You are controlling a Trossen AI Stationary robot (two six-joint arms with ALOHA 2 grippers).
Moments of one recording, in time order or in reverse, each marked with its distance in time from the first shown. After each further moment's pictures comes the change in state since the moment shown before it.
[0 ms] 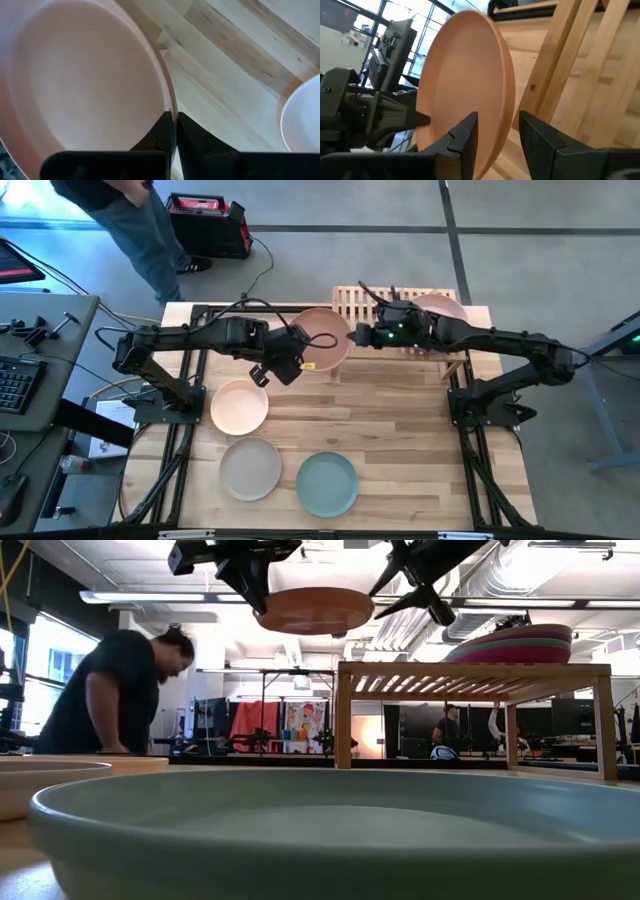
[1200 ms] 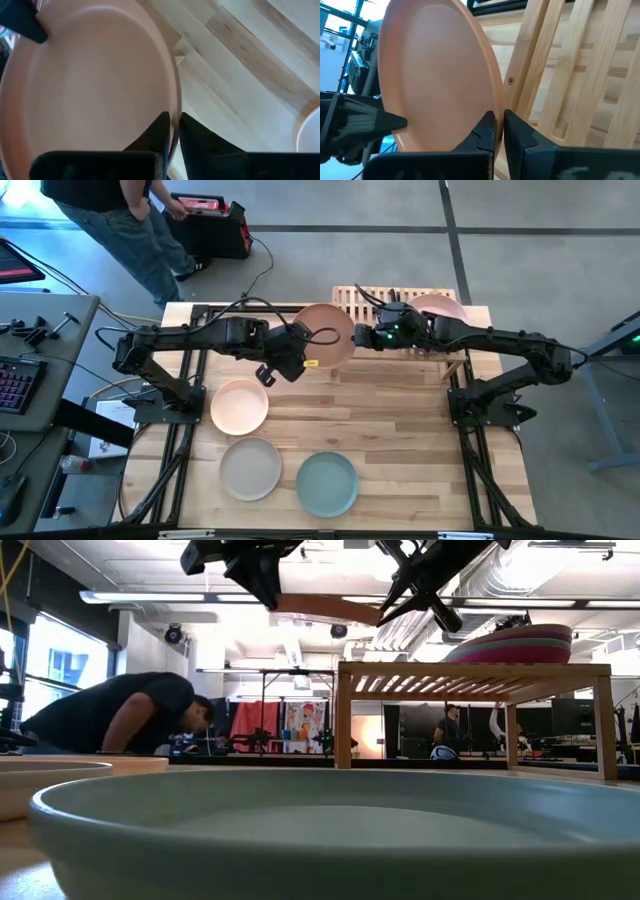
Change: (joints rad) left arm 0.001 0.000 0.000 0.072 -0.022 -0.064; right arm 0.002 0.016 0.000 -0.067 0.014 0.045
